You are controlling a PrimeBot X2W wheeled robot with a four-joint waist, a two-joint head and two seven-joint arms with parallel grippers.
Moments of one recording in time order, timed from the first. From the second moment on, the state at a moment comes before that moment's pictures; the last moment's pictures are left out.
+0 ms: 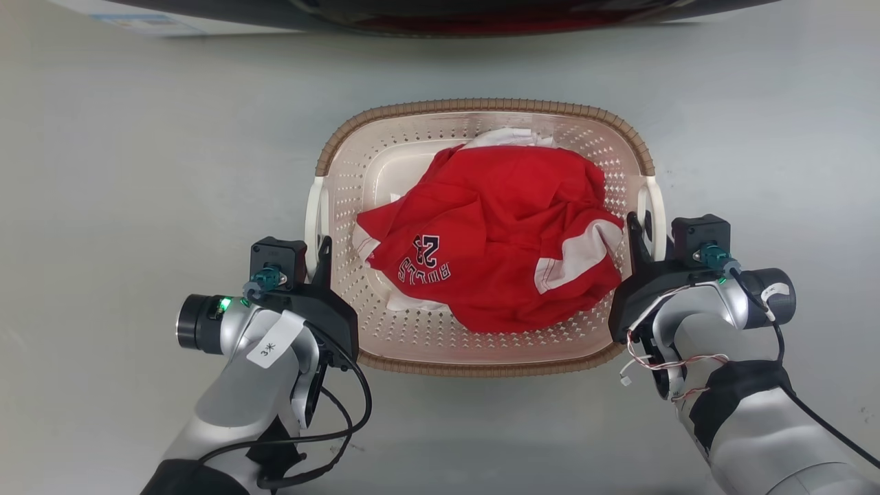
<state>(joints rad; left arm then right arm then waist) -0.79 0.04 -0.65 1.07 -0.63 0.07 -0.25 -0.83 -0.07 0.51 1.07 0.38 -0.11 -0.25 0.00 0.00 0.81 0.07</state>
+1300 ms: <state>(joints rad) -0.56 0.03 -0.76 1.18 -0.75 0.04 -0.12 -0.57 -0.06 0.75 1.09 0.64 -0.11 -0.04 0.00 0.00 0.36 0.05</state>
